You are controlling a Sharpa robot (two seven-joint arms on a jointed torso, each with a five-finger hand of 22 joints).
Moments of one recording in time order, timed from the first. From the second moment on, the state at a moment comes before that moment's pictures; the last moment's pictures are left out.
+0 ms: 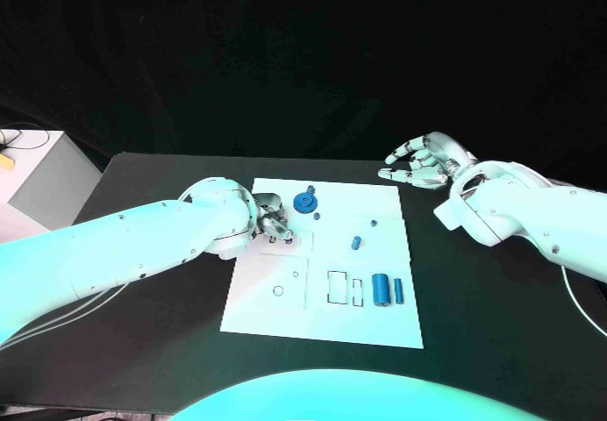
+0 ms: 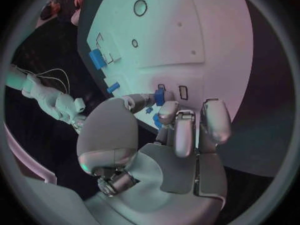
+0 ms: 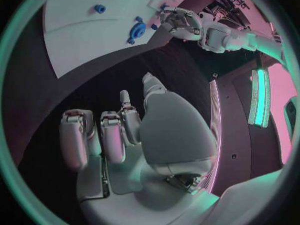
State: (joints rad) left arm 1.08 -0.71 0.07 1.46 -1.24 0.09 -0.57; left_hand 1.04 -0.19 0.82 0.18 0.33 0.77 0.07 0.87 0.82 1.24 -0.02 1.31 1.00 1.47 -0.06 1.55 1.31 0.10 1.36 0.04 1.39 1.13; right arm 1.26 -0.79 -0.11 1.40 -0.91 -0.48 -0.03; right_hand 1.36 -0.14 0.04 0.29 0.25 0.85 0.16 0.32 0.30 1.39 0.08 1.41 1.31 1.46 0.01 1.56 1.31 0.01 1.47 0.11 1.48 1.31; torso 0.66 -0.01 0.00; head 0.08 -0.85
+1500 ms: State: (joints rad) left arm 1.08 -0.72 0.08 1.47 -1.26 0.13 -0.57; left_hand 1.04 -0.19 0.82 0.18 0.33 0.77 0.07 0.87 0.85 1.24 -0.02 1.31 1.00 1.47 -0.07 1.55 1.31 0.10 1.36 0.04 1.39 1.13; right arm 1.26 -0.79 -0.11 1.40 -0.91 -0.47 -0.03; right_hand 1.36 -0.13 0.04 0.29 0.25 0.85 0.16 0.33 0.30 1.39 0.08 1.41 1.31 1.46 0.01 1.56 1.31 0.01 1.47 0.11 1.48 1.31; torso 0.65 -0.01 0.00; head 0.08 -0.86
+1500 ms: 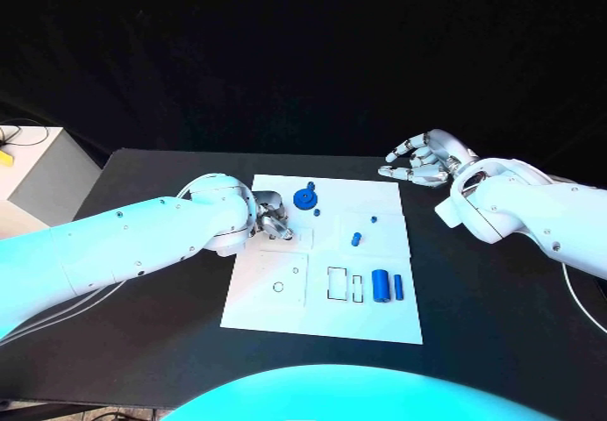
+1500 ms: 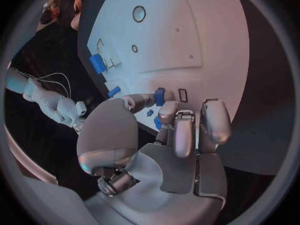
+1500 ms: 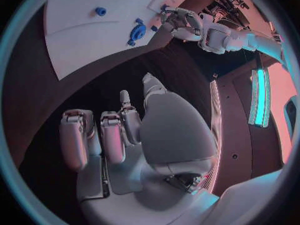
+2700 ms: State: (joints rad) left arm 1.09 -0.69 0.09 1.43 -1.24 0.20 -0.57; left_hand 1.03 -0.19 0.82 0.18 0.38 0.78 0.07 0.88 0.88 1.26 -0.02 1.31 1.00 1.46 -0.07 1.55 1.31 0.10 1.37 0.03 1.39 1.14; right arm 1.26 -0.79 -0.11 1.40 -0.91 -0.46 -0.03; right_hand 1.36 -0.13 0.04 0.29 0.25 0.85 0.16 0.33 0.30 1.39 0.08 1.41 1.31 1.46 0.01 1.56 1.31 0.01 1.47 0.11 1.48 1.31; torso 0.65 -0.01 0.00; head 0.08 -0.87
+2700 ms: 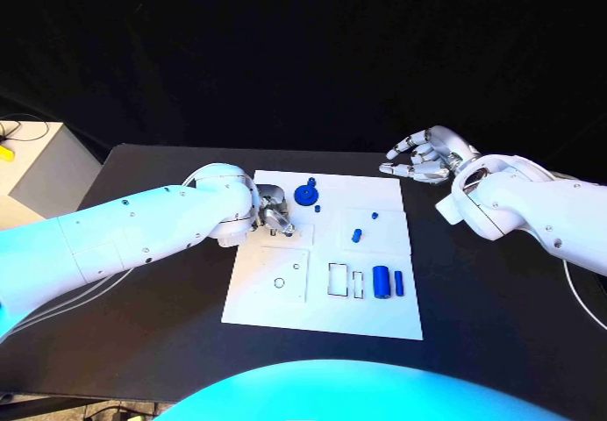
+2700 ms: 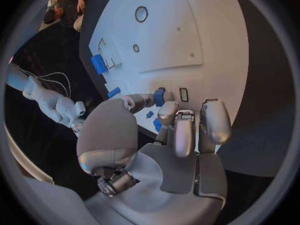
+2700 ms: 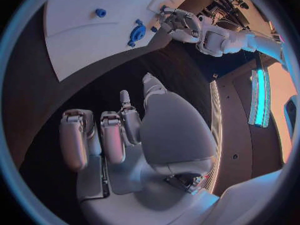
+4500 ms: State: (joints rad) left arm 1.10 -0.67 0.09 1.40 -1.22 0.25 -0.59; left_hand 0.97 -0.21 0.81 0.14 0.42 0.80 0.06 0.88 0.90 1.27 -0.03 1.31 0.99 1.47 -0.08 1.55 1.31 0.10 1.37 0.03 1.40 1.15; right arm 1.26 -0.79 -0.11 1.40 -0.91 -0.46 -0.03; right_hand 1.35 -0.13 0.04 0.29 0.25 0.85 0.16 0.33 0.30 1.39 0.08 1.41 1.31 1.46 0.01 1.56 1.31 0.01 1.47 0.11 1.48 1.31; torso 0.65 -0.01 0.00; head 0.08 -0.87
